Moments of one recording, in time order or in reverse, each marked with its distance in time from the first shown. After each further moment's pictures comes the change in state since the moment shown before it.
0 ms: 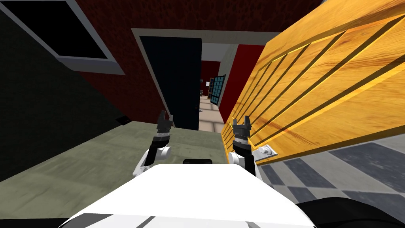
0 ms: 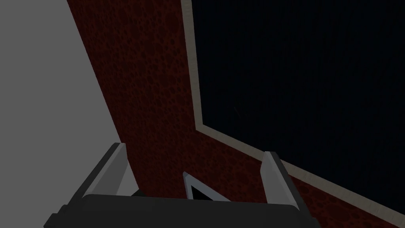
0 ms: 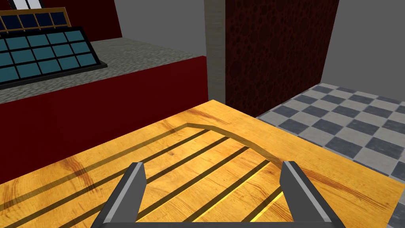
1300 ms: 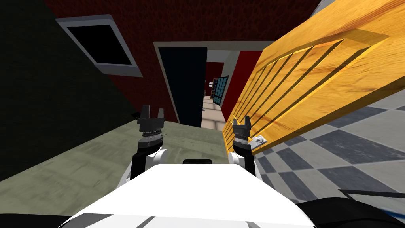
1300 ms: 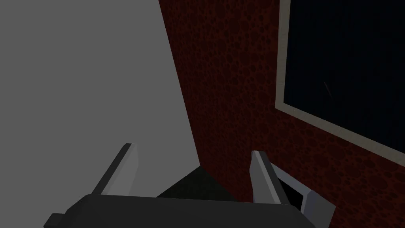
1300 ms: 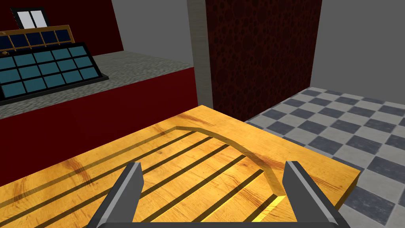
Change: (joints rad) arm 0.106 -0.043 -0.014 -0.257 -0.008 -0.066 -0.013
